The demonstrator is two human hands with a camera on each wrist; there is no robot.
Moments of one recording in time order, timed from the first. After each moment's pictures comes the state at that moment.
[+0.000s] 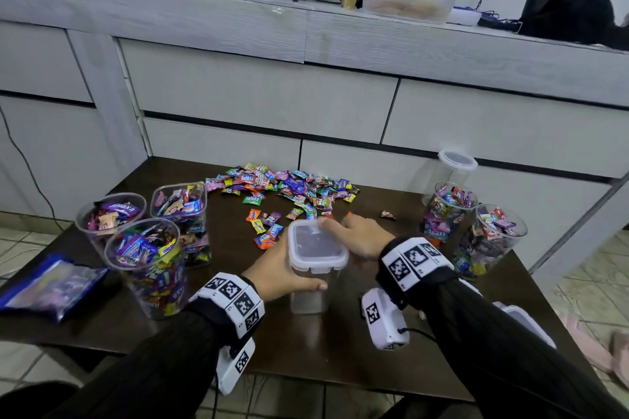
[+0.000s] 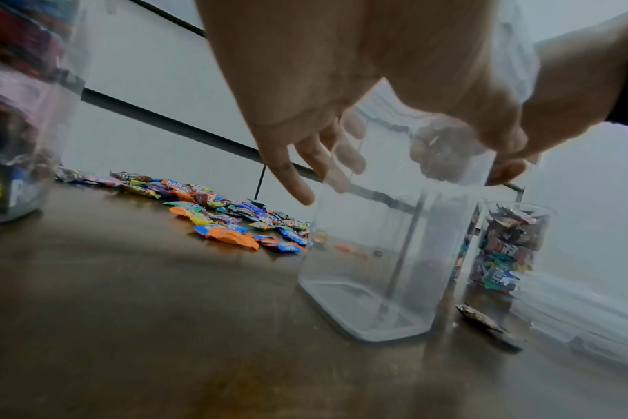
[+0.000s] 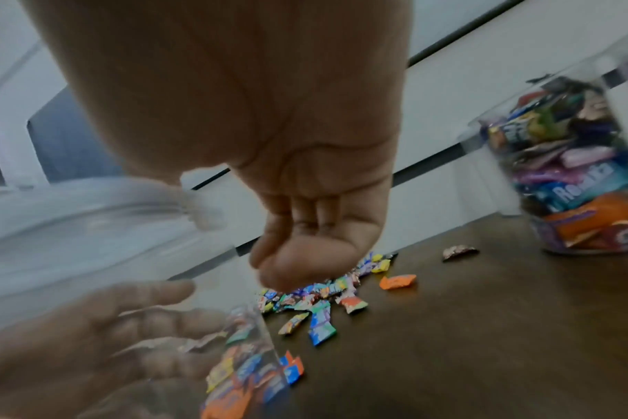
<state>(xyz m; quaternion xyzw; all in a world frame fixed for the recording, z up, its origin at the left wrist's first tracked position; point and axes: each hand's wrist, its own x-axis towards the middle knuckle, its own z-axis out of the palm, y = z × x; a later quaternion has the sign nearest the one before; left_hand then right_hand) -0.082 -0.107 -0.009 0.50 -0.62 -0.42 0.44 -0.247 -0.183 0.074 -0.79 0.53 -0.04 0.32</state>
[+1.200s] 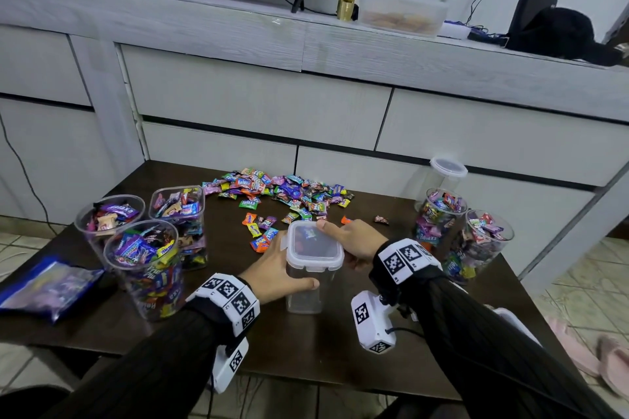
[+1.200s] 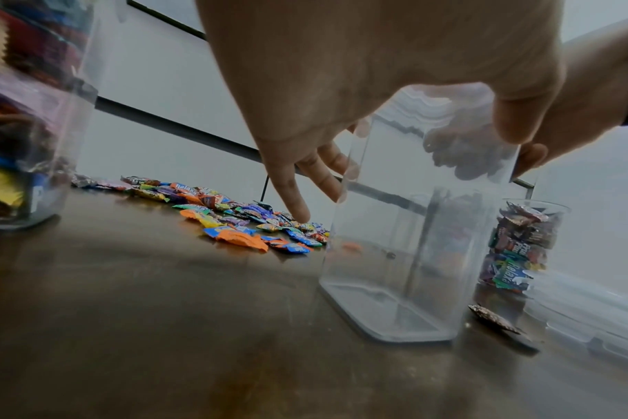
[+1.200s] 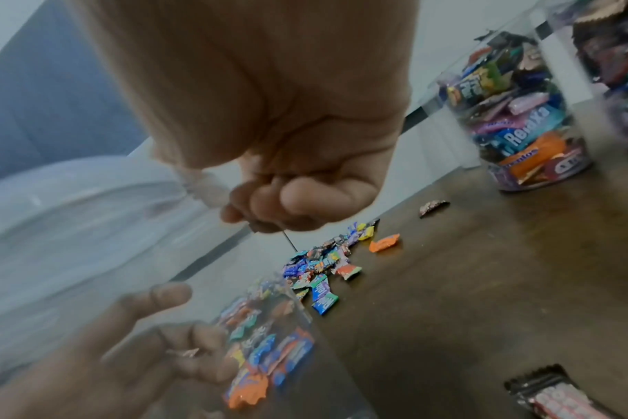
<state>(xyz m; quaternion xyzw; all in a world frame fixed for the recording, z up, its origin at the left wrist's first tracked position) -0.078 -0.110 -0.014 0.58 -0.67 -0.31 0.34 -0.251 -0.183 0.071 -0.72 0.57 -0.07 0.39</state>
